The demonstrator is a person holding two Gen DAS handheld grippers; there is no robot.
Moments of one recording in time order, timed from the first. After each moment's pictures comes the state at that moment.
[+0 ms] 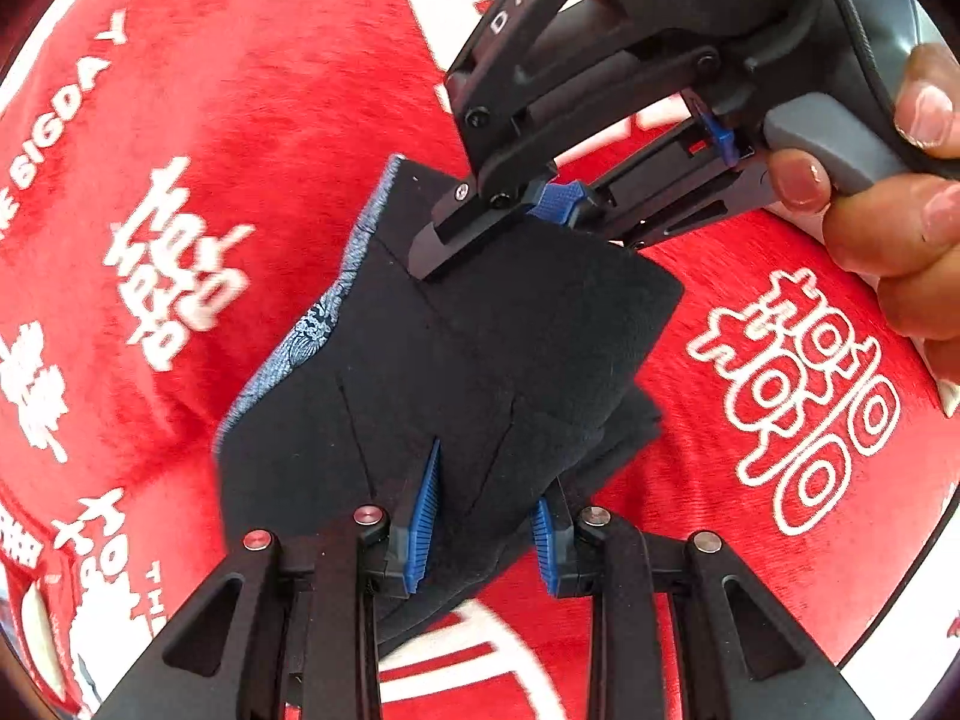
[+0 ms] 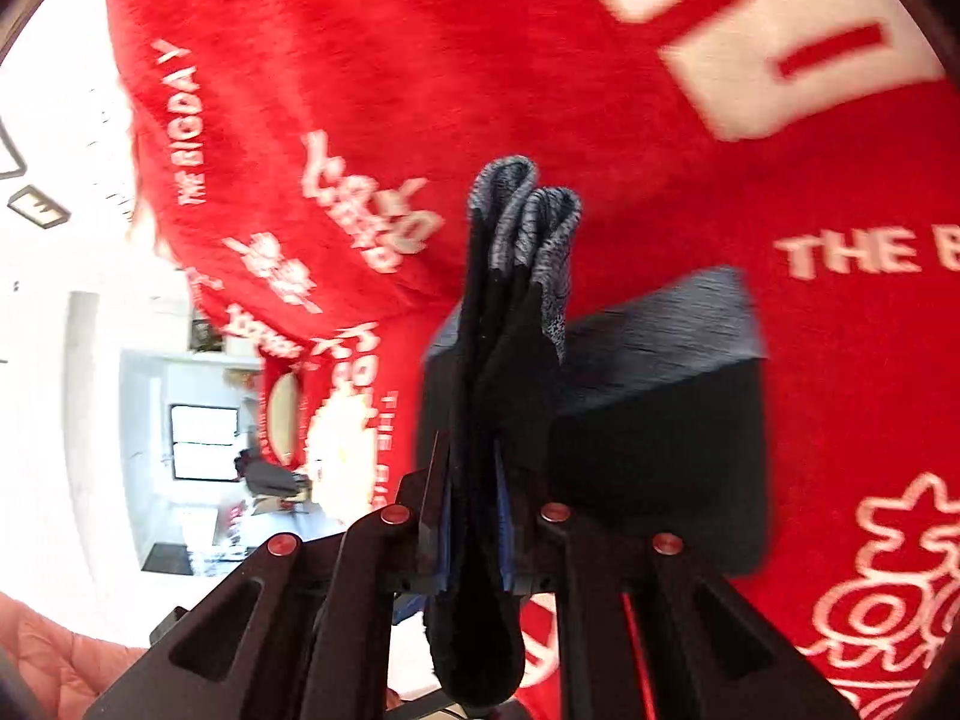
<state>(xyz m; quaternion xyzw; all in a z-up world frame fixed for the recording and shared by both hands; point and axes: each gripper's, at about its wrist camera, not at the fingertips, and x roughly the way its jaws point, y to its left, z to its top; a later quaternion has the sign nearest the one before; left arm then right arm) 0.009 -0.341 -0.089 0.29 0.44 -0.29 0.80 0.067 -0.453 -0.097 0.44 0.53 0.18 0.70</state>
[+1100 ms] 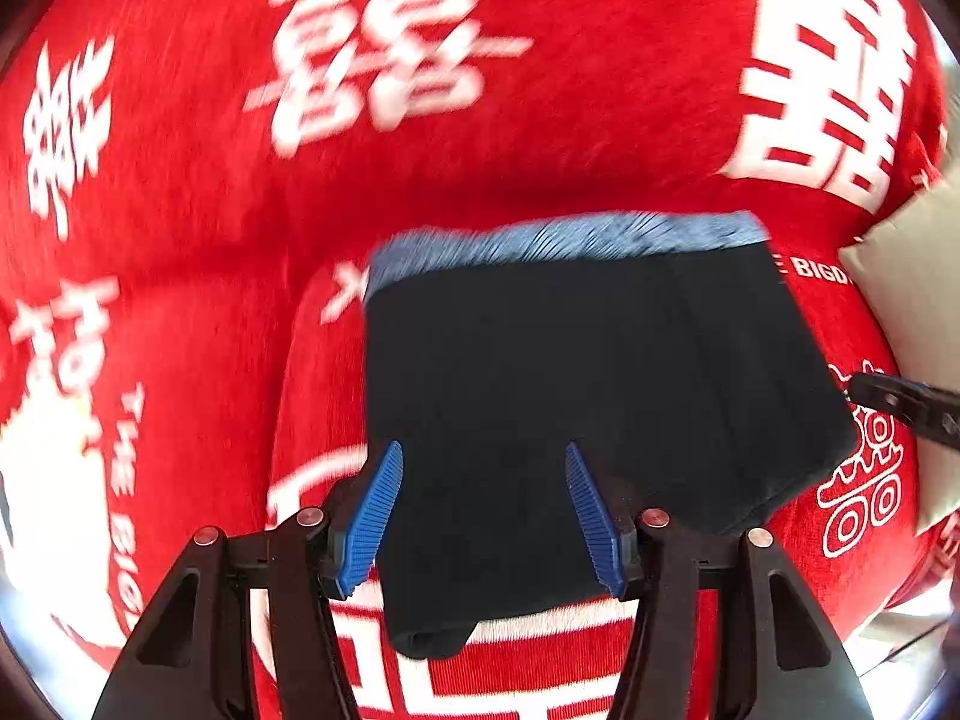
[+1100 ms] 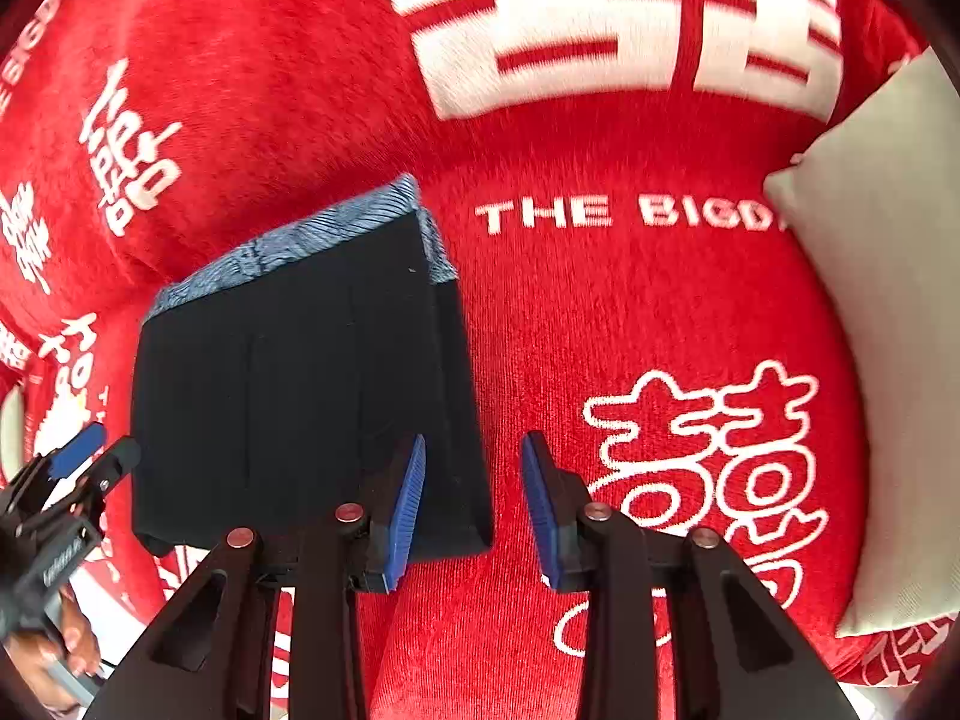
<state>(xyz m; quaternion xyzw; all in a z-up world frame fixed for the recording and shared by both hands) 0.105 -0.207 -0.103 0.11 0.58 -0.18 0.79 0.018 -0.404 -0.098 0.20 0.60 -0.11 0.76</state>
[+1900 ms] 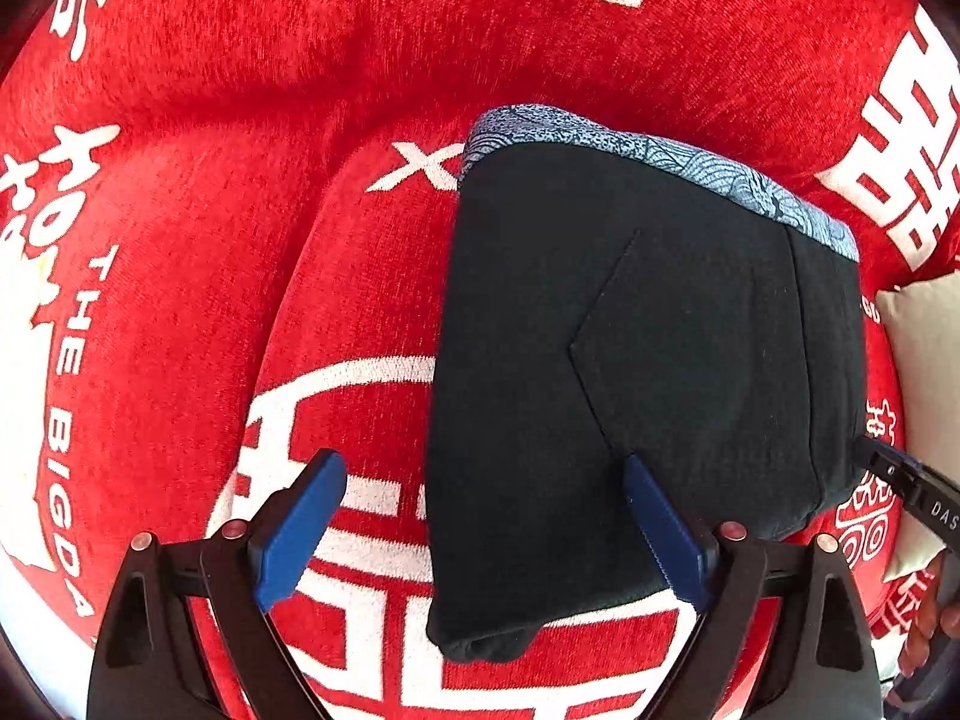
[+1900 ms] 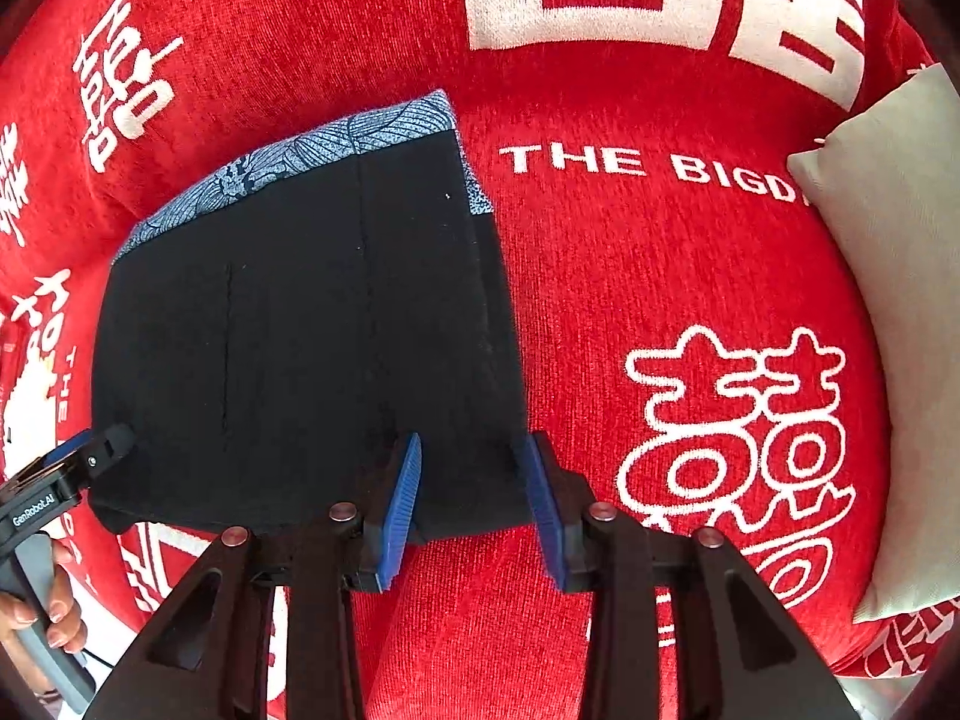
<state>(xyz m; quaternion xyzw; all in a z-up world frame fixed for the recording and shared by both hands) 0.119 -0.156 -0.154 0.03 0.64 -0.14 0.75 0.005 -0.394 -0.130 0.17 0.63 -0.12 0.75</state>
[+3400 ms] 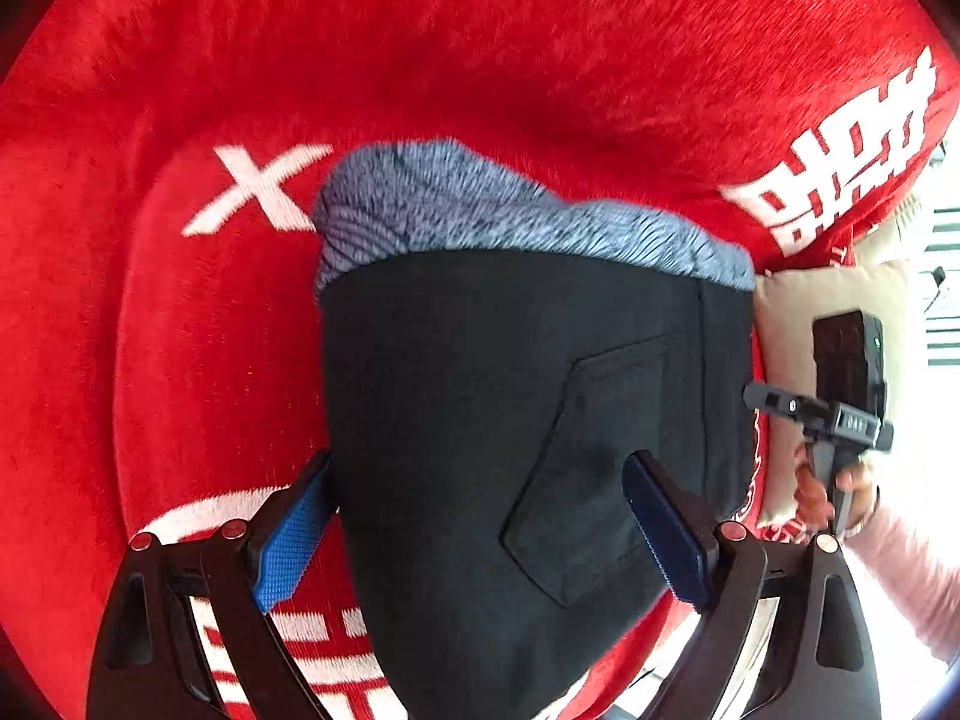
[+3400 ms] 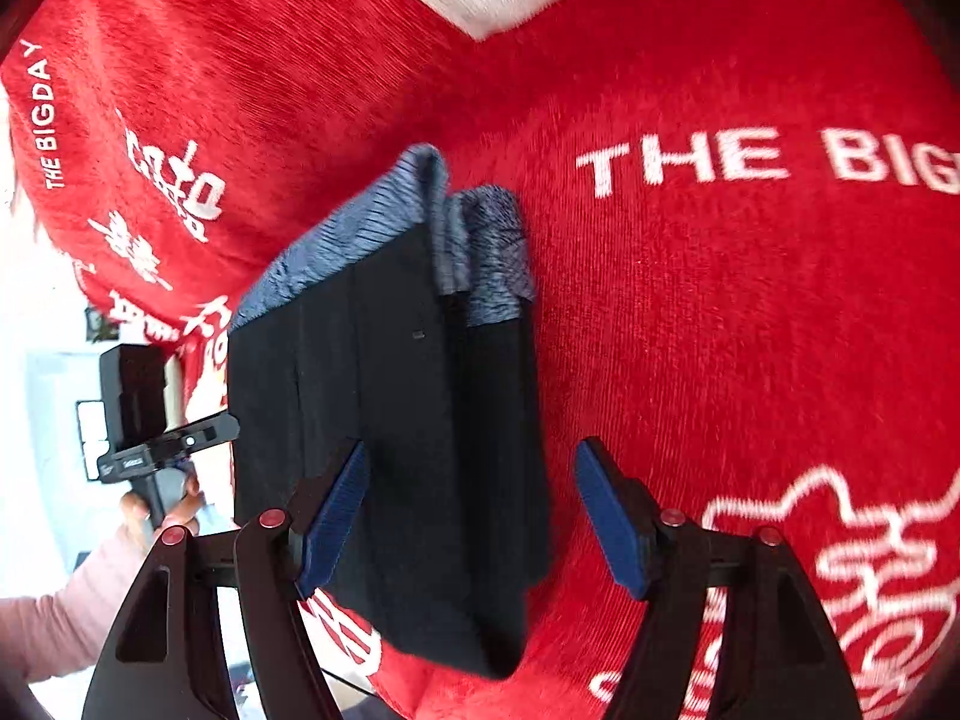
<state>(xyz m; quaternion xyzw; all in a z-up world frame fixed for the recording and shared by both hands) 0.195 -0.169 -0.182 -0.07 0.70 -0.33 0.63 0.061 -0.466 -0.185 0.37 0.61 0.10 0.69</state>
